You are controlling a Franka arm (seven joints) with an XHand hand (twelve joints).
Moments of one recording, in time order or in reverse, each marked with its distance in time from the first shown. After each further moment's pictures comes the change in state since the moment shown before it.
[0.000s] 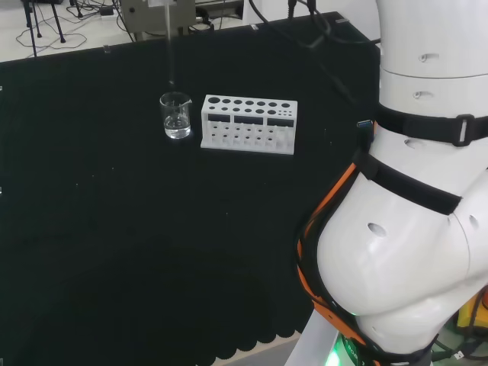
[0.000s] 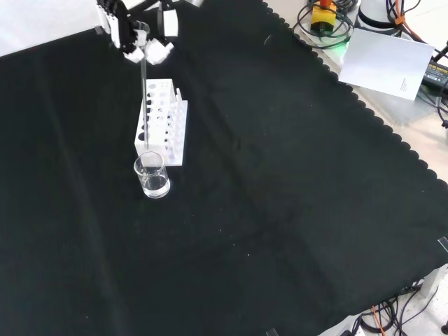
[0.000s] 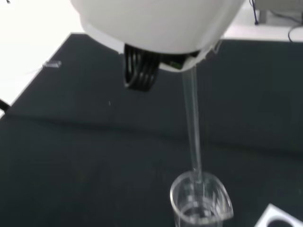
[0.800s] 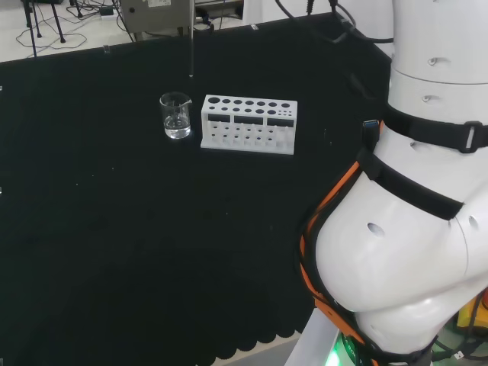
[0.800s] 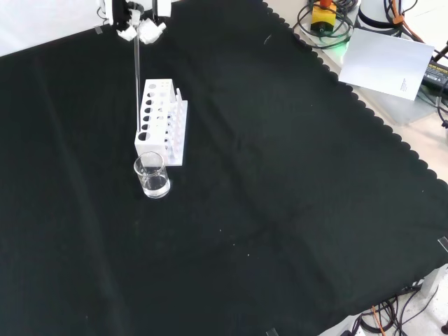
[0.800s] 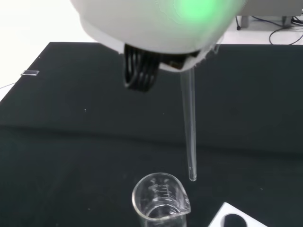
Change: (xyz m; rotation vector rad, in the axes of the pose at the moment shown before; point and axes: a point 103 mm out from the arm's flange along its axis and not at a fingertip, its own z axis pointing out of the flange) arm -0.047 -0.020 -0.015 -0.036 0.008 0.040
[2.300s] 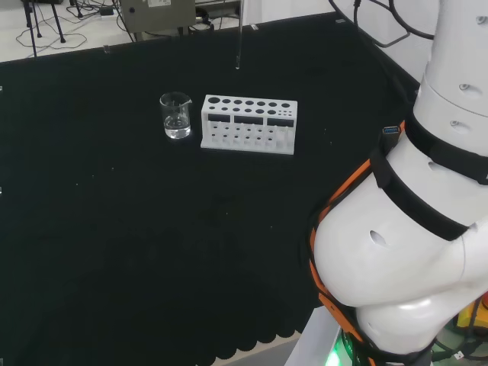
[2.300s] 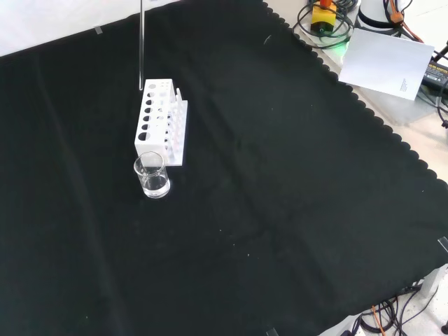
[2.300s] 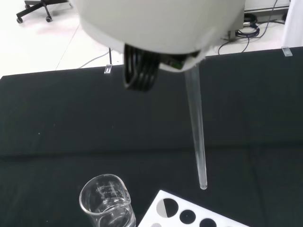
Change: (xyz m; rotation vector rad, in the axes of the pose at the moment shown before) arm -0.065 -0.071 -0.019 -0.070 0.040 0.150
